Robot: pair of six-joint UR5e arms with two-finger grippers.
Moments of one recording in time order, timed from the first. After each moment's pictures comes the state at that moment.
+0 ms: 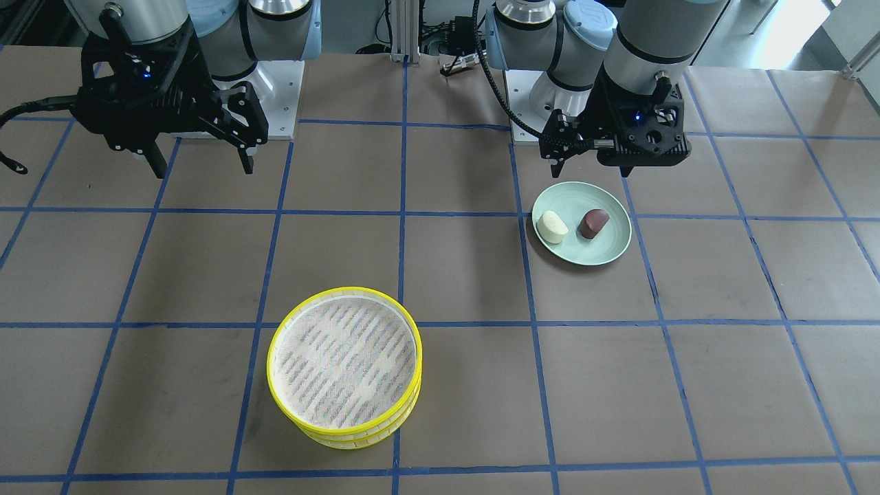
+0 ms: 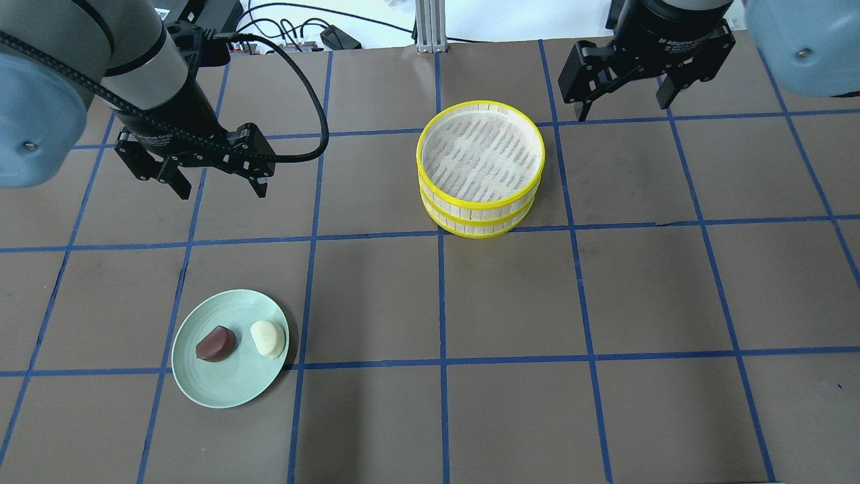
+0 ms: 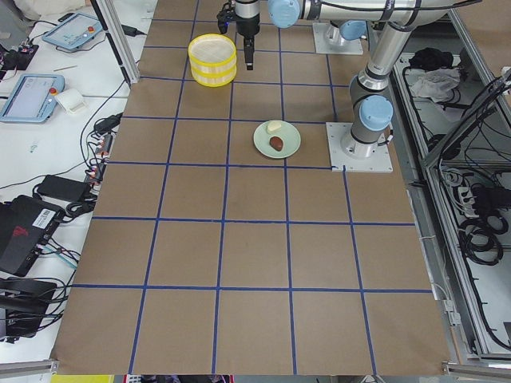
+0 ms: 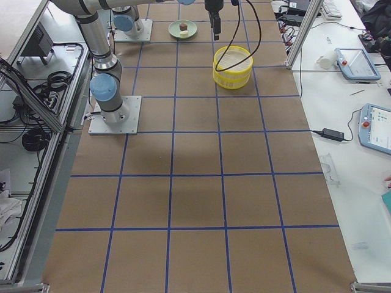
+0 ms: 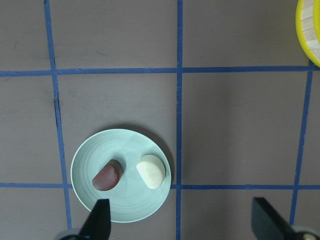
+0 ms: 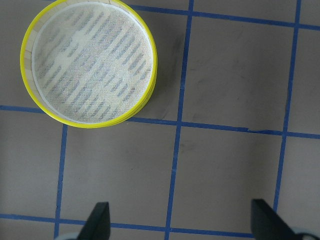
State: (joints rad) left arm -1.58 -1.54 -1.62 -1.61 1.61 -0.01; right arm 1.64 -1.56 1.47 -1.59 -1.60 -0.04
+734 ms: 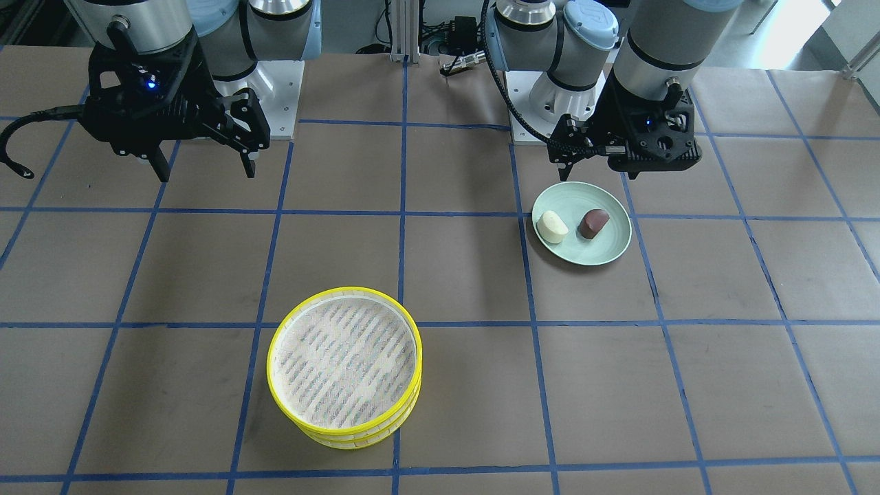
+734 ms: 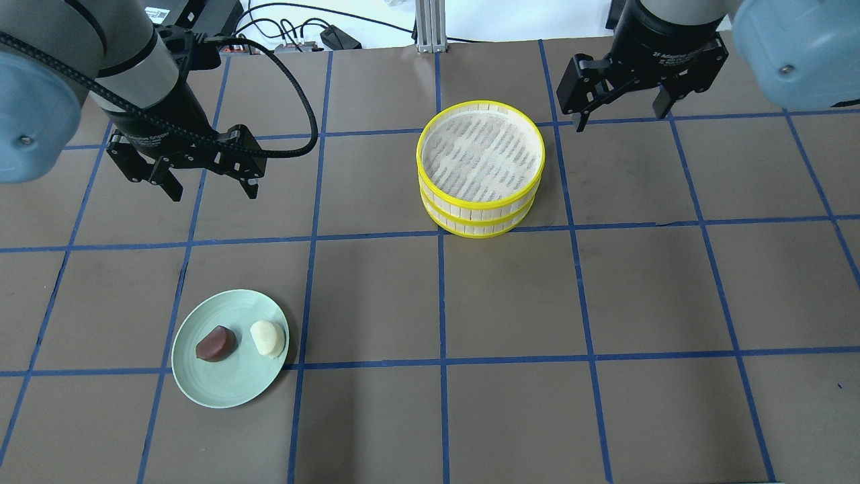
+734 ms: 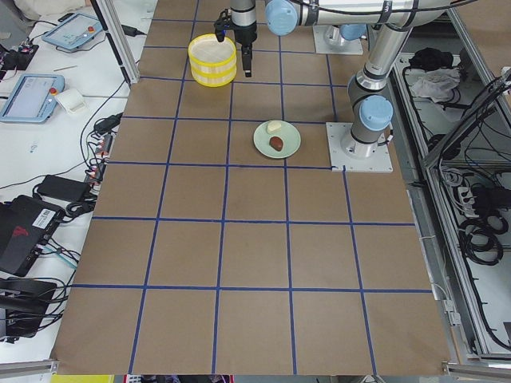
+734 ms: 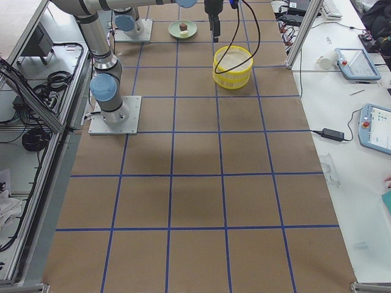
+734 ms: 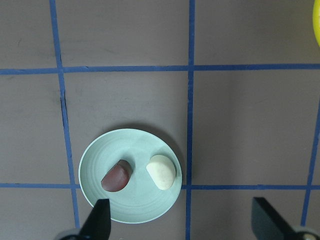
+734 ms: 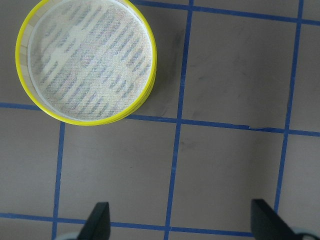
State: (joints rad) left arm -1.53 -1.56 -1.63 -1.61 1.62 0.03; right arm 1.64 -1.56 1.49 -1.60 -1.60 -0.04
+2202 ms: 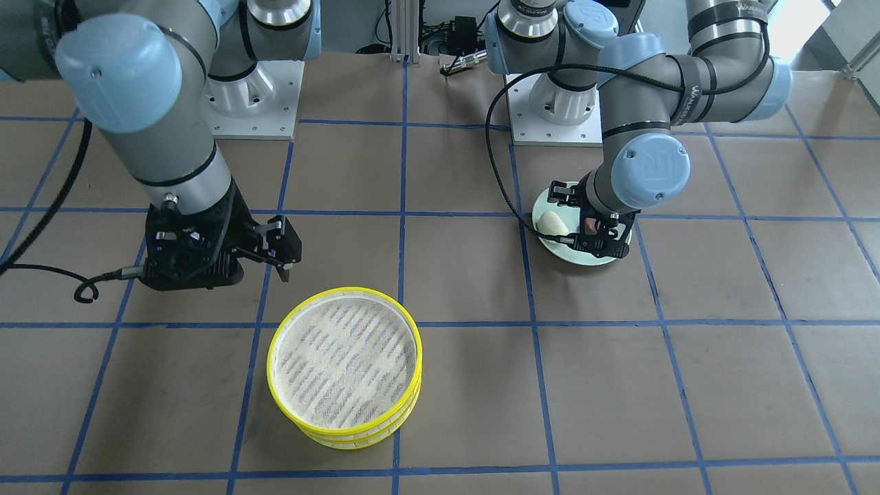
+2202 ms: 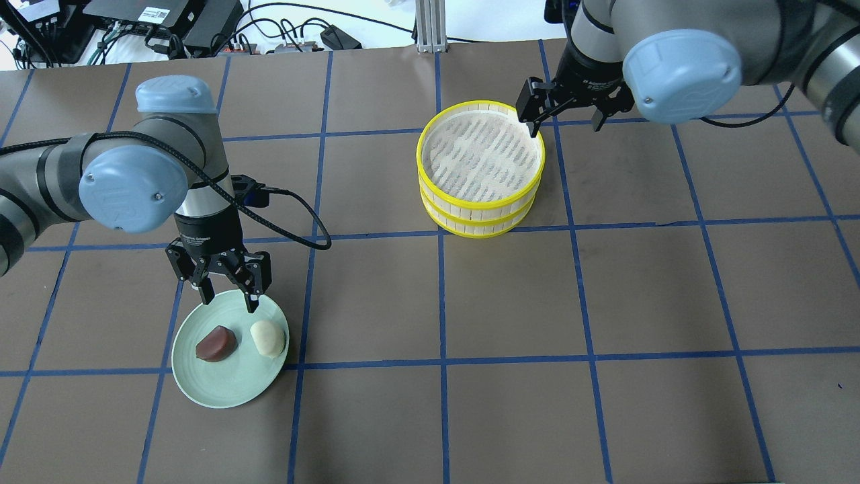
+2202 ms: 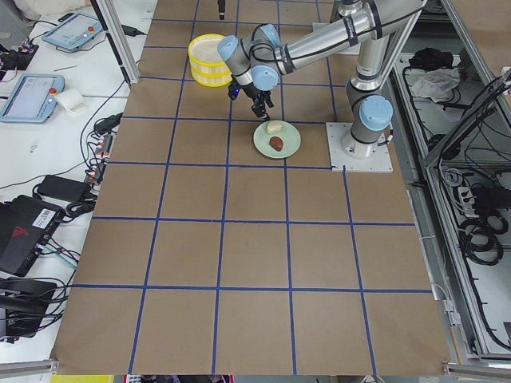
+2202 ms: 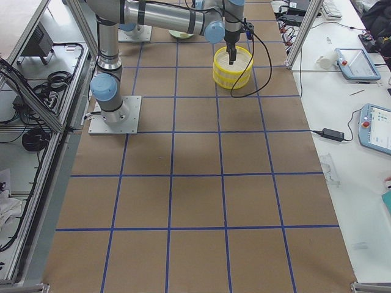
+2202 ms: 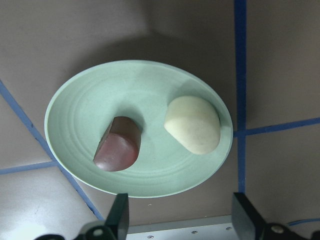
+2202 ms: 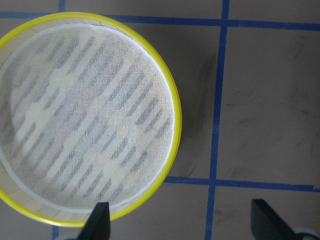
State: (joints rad) left arm -1.50 -1.74 -1.88 -1.60 1.72 0.24; right arm 1.64 -1.30 1.55 -1.90 -1.53 0.01
